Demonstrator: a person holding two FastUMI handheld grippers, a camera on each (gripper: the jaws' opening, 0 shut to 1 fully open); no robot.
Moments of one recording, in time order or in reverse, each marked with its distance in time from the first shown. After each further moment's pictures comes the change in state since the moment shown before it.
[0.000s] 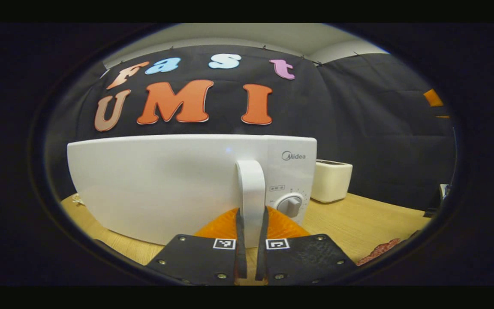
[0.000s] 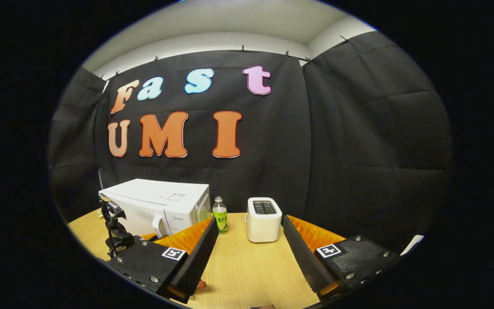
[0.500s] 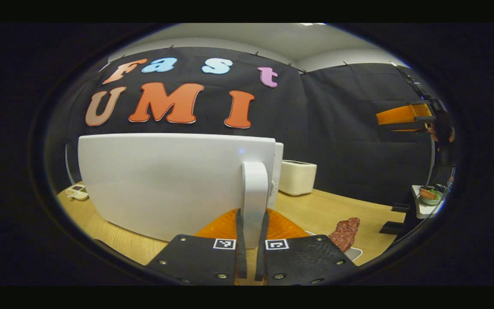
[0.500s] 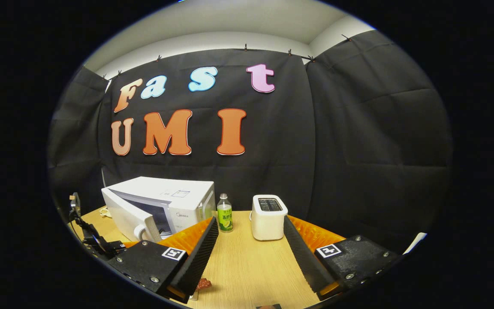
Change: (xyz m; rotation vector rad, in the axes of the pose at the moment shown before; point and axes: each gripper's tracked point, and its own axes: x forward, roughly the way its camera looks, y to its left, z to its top) left arm -0.113 -0.001 -0.002 -0.021 -0.027 -0.210; right arm 0.001 0.020 -0.013 0.004 0.009 0.031
